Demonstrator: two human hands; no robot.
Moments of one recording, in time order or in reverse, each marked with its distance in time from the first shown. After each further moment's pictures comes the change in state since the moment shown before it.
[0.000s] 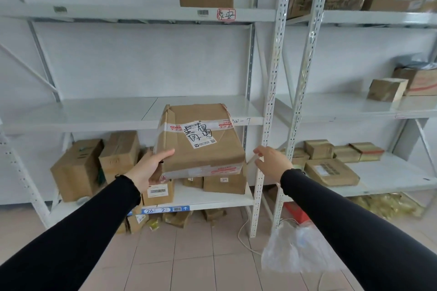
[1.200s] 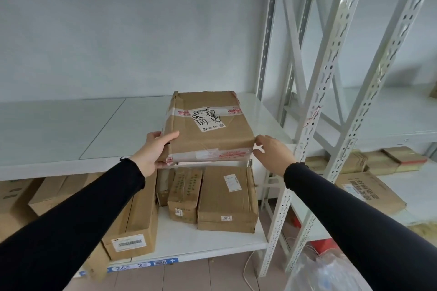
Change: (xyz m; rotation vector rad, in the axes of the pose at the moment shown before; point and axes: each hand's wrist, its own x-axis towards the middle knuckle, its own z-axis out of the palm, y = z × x) left_hand 0.455 0.091 0.052 0.008 0.049 -0.034; right_hand 0.428 0.078 0.099 0.003 0.019 -0.009
